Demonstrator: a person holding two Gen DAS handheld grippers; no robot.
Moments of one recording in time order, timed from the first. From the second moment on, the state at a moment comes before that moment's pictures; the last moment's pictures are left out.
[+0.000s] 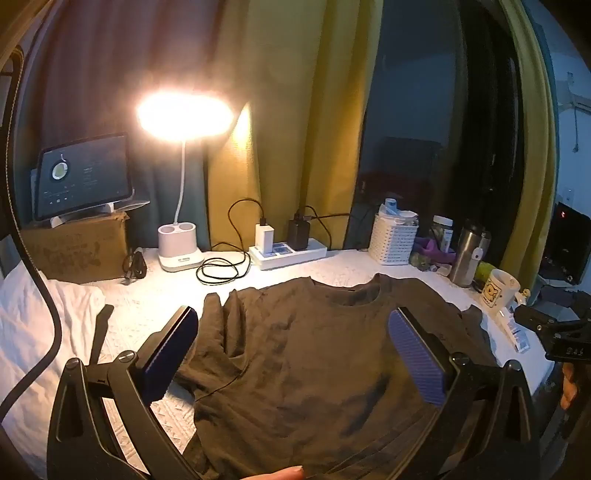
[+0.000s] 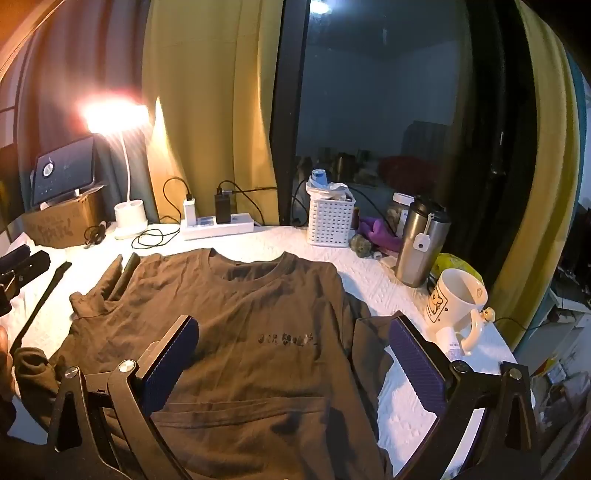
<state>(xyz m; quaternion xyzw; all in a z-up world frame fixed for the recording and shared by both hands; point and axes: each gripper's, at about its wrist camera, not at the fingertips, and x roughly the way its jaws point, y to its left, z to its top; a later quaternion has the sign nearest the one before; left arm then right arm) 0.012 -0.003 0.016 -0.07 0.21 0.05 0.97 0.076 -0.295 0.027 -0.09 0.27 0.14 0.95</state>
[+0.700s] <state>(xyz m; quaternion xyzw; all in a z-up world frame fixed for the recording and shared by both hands) 0.012 -0.001 0.018 -0.07 0.20 0.05 0.98 0.084 -0.293 0.027 -0.09 0.26 0.15 0.95</state>
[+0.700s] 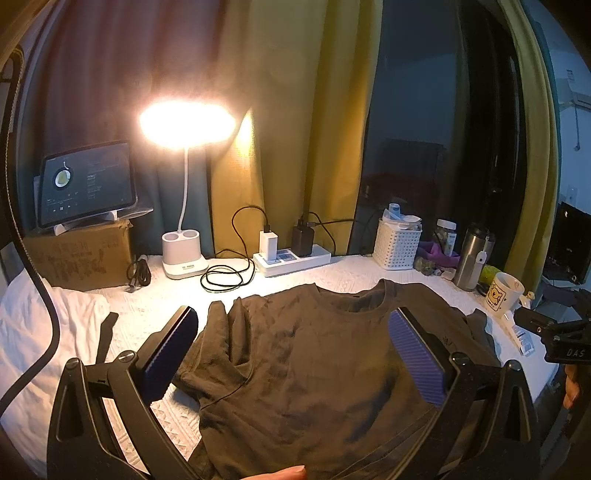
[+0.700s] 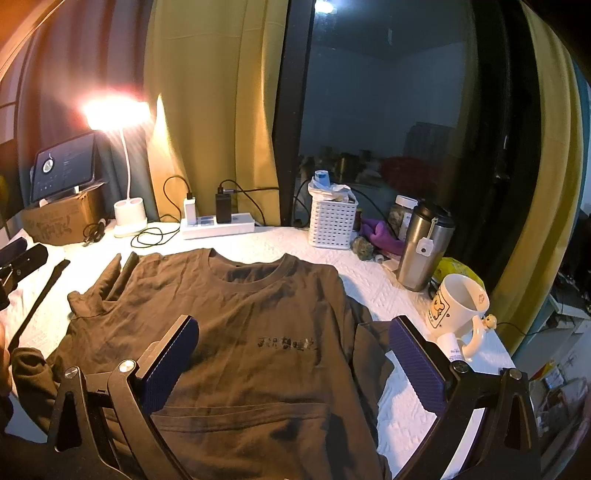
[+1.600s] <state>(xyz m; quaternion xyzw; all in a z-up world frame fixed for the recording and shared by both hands) 0.010 -0.004 0.018 -0.06 0.20 0.05 0.98 0.083 -0.294 0.027 -0.09 0.27 0.15 0.95</state>
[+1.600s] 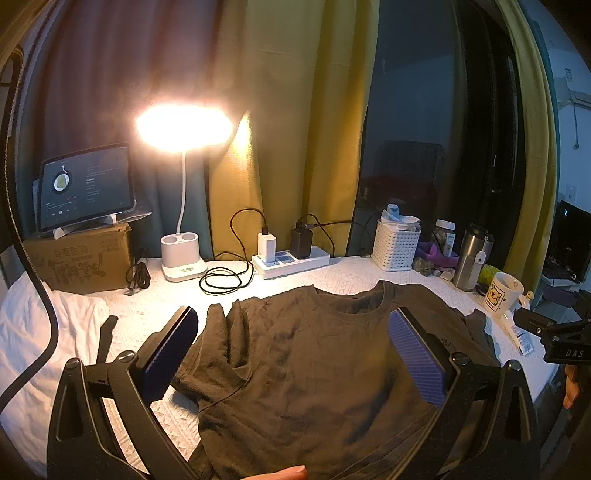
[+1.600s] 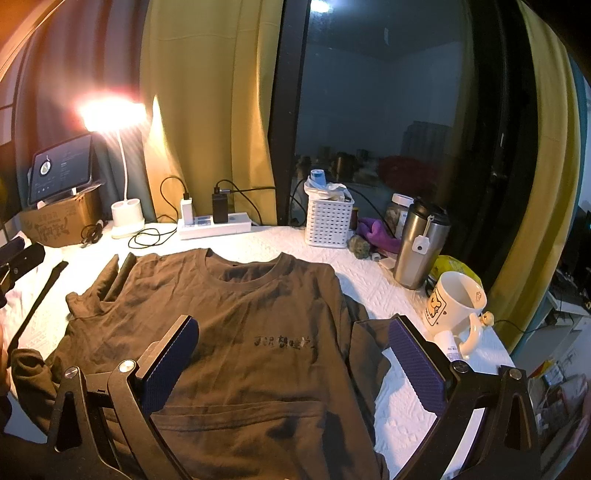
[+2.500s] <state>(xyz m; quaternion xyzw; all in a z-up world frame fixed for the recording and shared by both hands) 0.095 -0.033 -0.024 -0.06 0.32 0.09 0.94 0.192 -0.380 -0.039 -0.04 0.34 0.10 0.93</state>
